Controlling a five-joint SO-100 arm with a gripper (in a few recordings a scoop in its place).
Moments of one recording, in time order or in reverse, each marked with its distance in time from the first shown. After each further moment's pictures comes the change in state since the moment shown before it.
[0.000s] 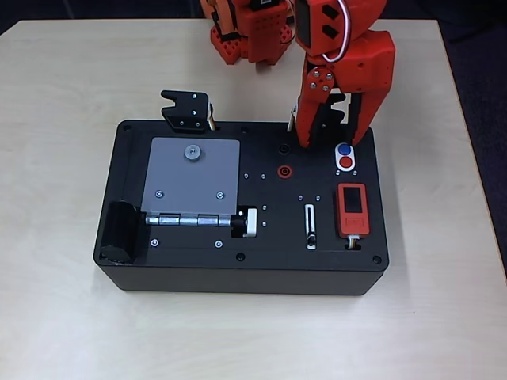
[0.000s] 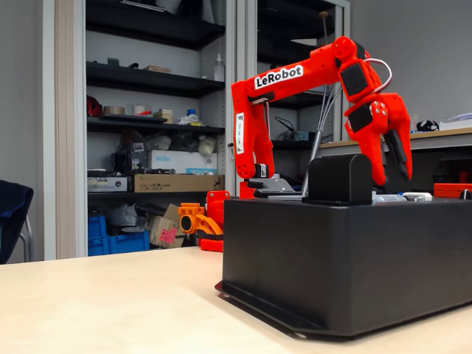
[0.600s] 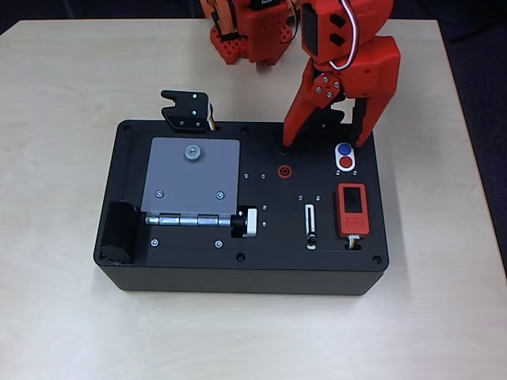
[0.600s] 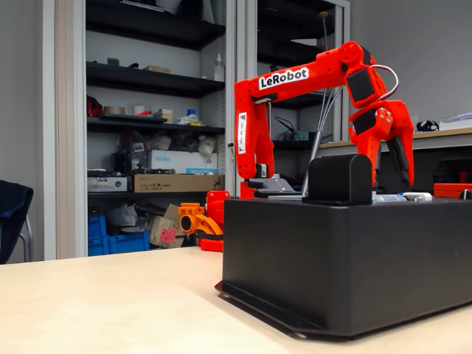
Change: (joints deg) arm -1.1 -2.5 -0.3 -0.2 -0.4
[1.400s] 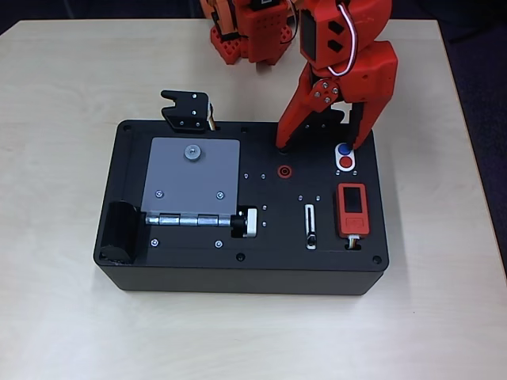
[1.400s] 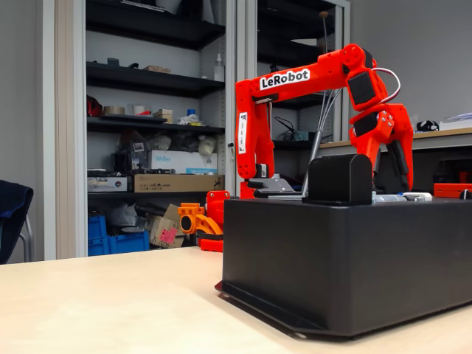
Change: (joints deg) arm 0.6 -0.2 1.1 -0.4 -1.9
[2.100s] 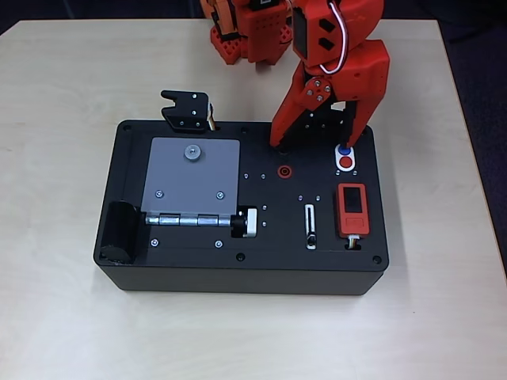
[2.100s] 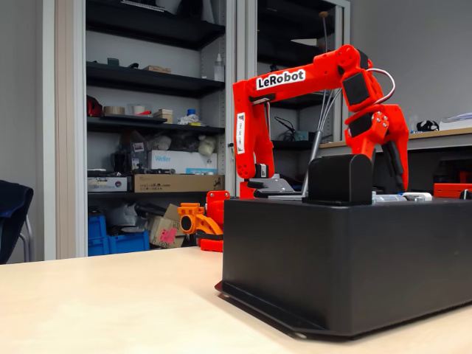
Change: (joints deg) arm 1.1 2.3 2.8 -1.3 -1.1
